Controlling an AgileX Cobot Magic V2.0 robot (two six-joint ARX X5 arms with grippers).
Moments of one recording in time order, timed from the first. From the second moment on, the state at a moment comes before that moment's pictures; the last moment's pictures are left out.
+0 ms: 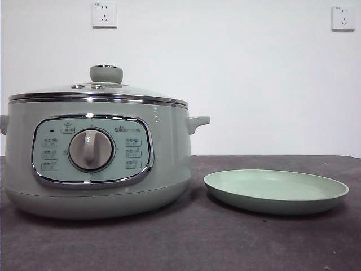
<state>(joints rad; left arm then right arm) -0.02 0.01 0.06 -0.24 0.32 -0.46 0.14 0.05 0.06 -0.24 -0.20 0.63</state>
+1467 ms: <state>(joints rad) -0.04 0.84 0.90 -0.64 0.59 -0.05 0.14 0.90 0.96 -0.71 -0.65 0.01</state>
